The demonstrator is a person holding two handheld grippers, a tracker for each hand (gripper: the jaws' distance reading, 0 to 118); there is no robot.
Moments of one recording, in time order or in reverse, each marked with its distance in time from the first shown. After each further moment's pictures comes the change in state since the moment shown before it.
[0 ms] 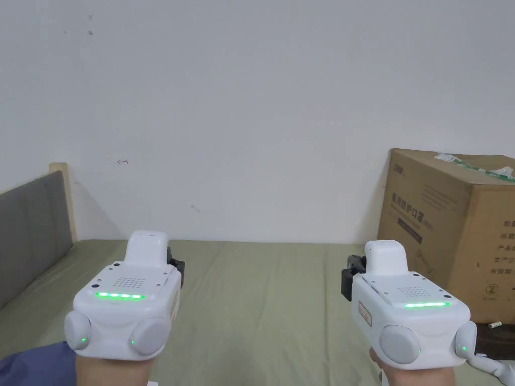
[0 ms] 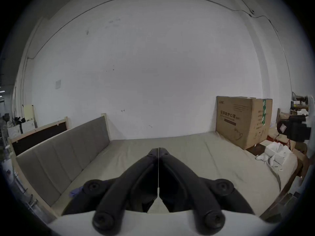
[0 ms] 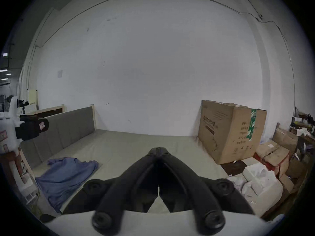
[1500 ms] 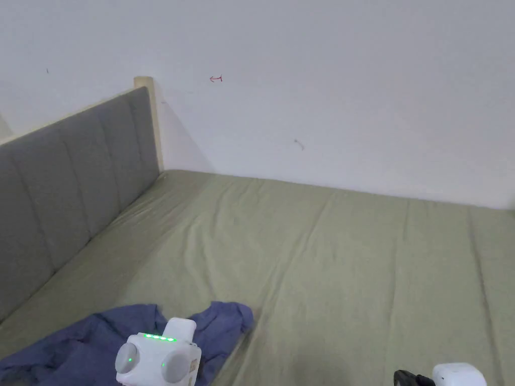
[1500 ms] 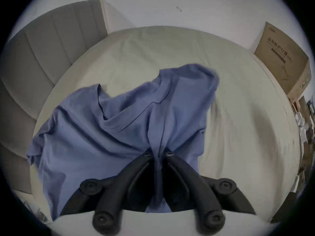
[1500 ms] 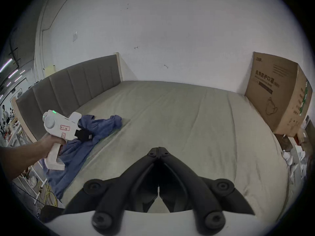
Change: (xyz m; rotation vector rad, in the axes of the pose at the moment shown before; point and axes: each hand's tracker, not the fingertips) left arm -0.190 -0.299 -0.280 -0.881 -0.001 0.095; right arm -0.137 -0.153 -0.175 -0.410 0.267 0.030
